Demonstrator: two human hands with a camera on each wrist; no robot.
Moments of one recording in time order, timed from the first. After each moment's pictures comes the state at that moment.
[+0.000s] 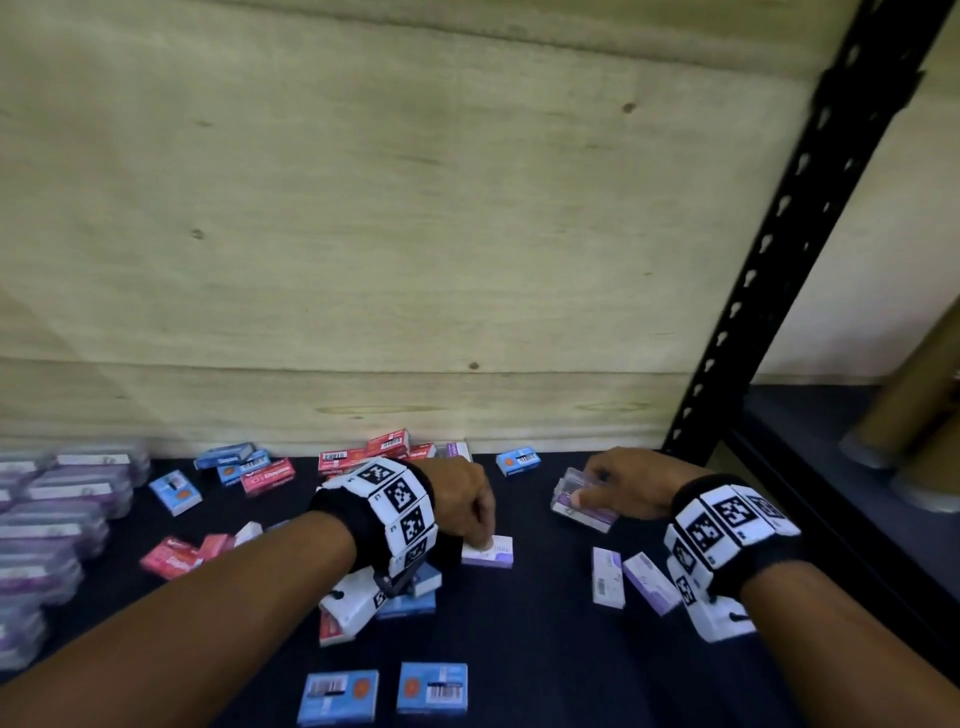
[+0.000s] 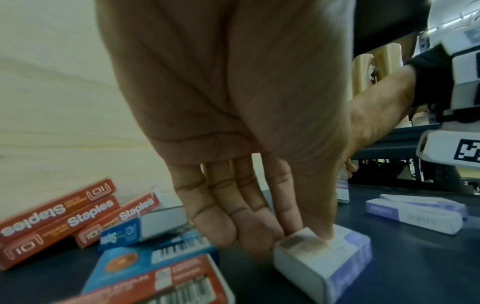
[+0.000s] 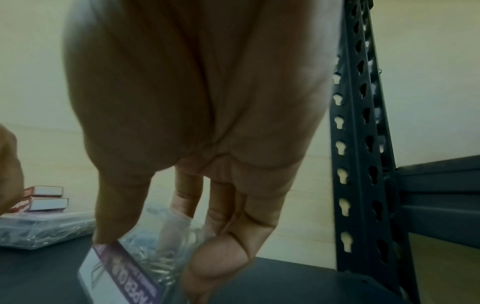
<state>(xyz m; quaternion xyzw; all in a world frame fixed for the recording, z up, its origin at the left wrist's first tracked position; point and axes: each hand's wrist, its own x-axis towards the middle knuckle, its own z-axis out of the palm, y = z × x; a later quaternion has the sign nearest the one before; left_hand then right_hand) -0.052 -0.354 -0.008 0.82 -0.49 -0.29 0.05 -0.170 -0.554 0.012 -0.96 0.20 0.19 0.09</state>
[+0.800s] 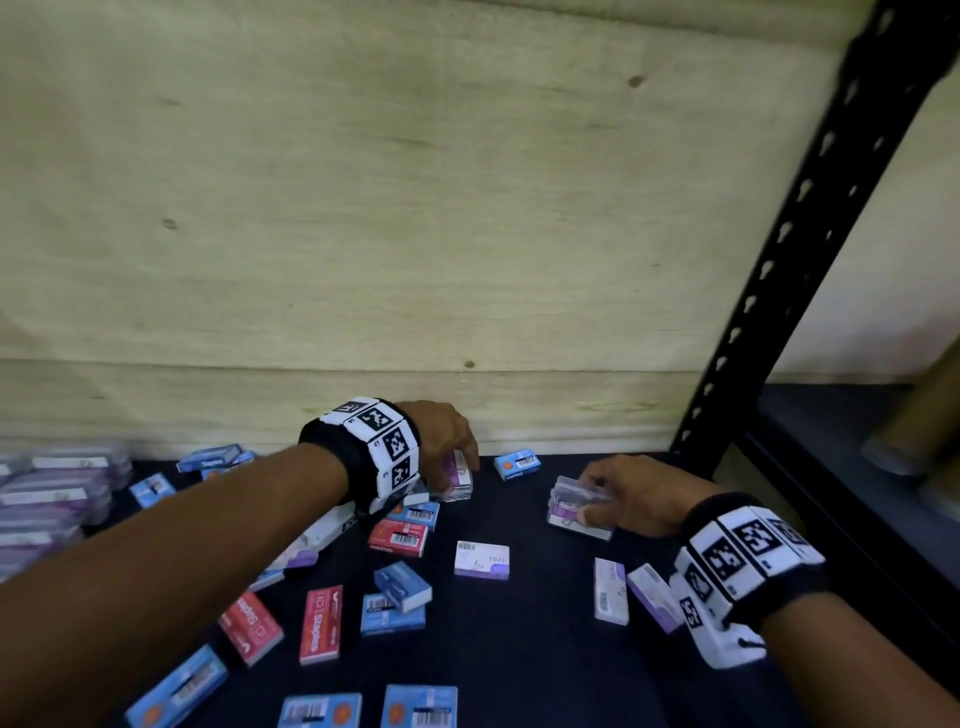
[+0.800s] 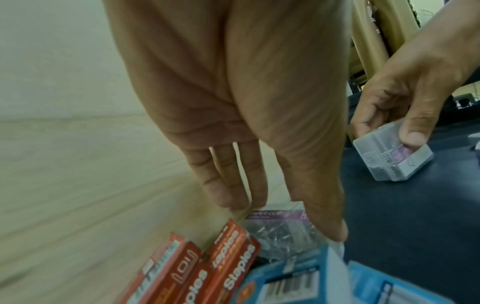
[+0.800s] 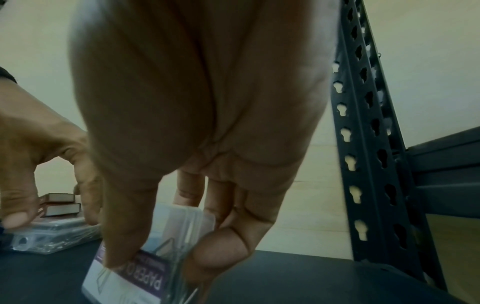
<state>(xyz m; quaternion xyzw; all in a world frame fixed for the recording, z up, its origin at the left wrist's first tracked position) 0.010 -0.374 0.010 0.82 -0.54 -0.17 -0.09 -0.168 -0.567 -0.007 -0.97 0.16 0.16 0.14</state>
